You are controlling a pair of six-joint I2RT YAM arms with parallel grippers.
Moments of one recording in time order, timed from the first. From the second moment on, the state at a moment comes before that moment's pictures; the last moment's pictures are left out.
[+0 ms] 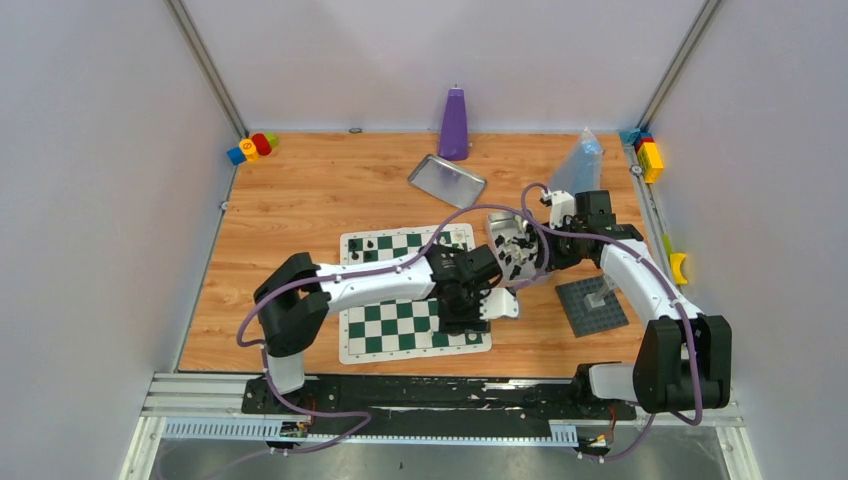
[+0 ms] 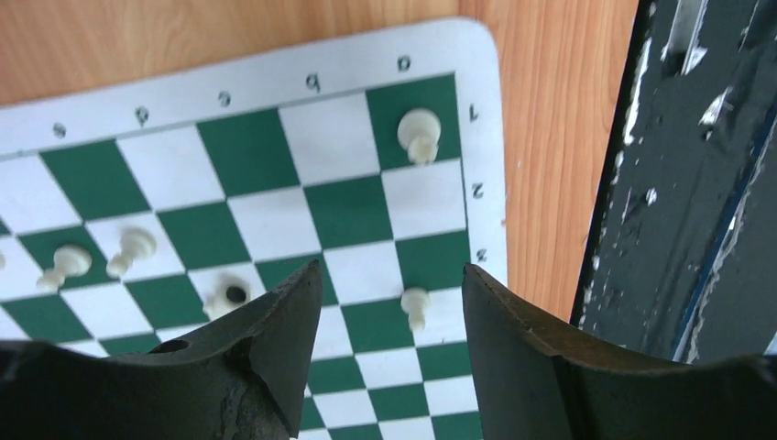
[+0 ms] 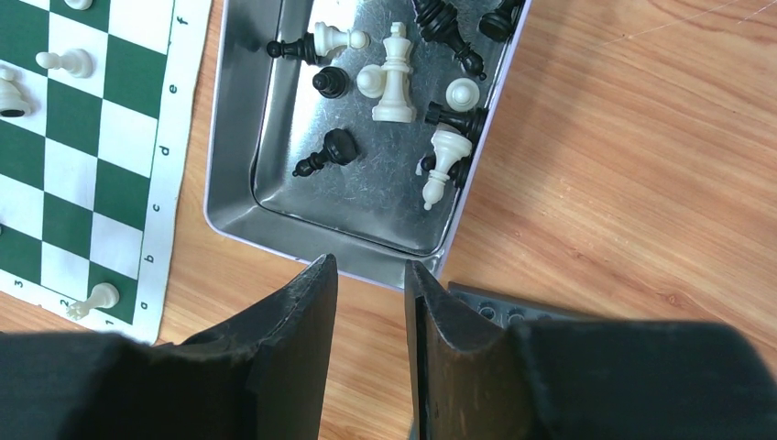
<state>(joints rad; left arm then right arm) -1.15 1.88 1.42 -0.80 0.18 0.47 0.07 1.31 0.88 -0.59 -0.32 -0.21</state>
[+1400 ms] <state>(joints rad) -1.05 1.84 1.24 -0.79 0.25 0.48 0.07 1.33 0.88 -0.60 -0.33 -0.21</state>
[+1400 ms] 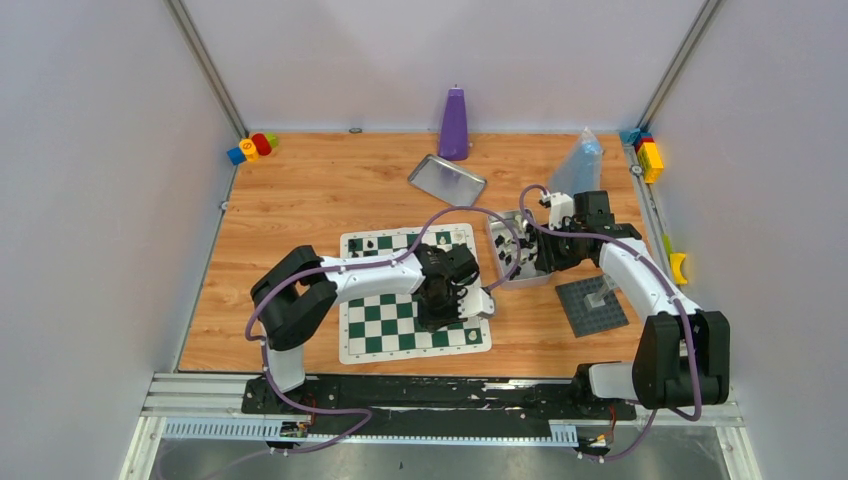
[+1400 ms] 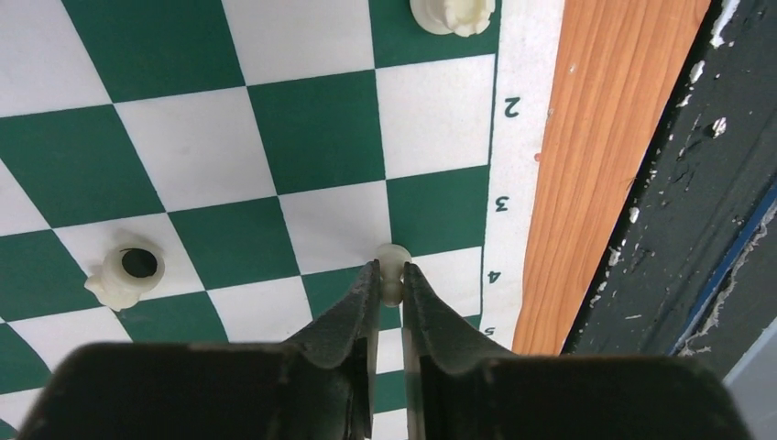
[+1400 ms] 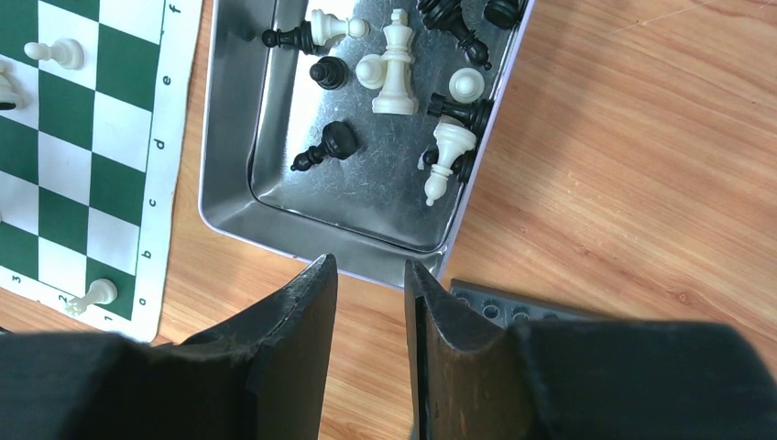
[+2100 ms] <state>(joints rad) -1.12 1.92 1.40 -0.79 0.34 0.48 0.07 1.34 0.88 -0.60 -0.33 -0.22</state>
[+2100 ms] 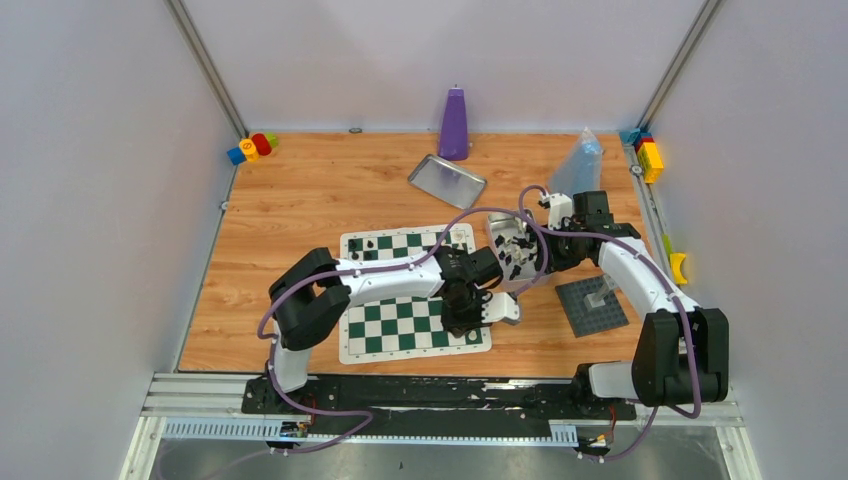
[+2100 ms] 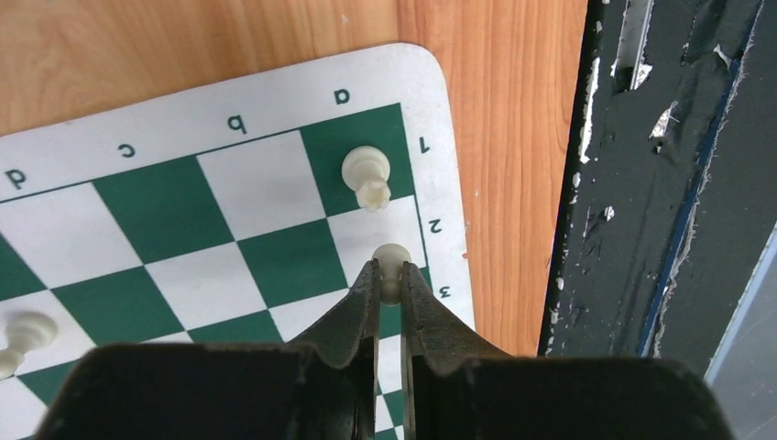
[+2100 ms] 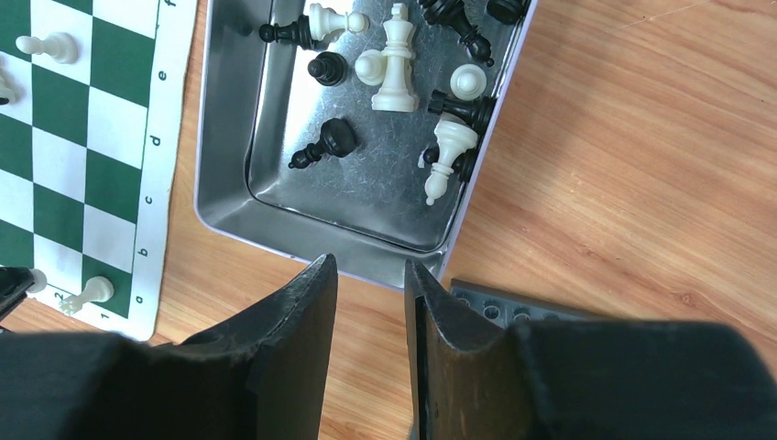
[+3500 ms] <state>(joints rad) -1.12 1.88 1.38 -0.78 0.28 0.48 0.08 1.35 0.96 -0.63 -0.37 -0.22</state>
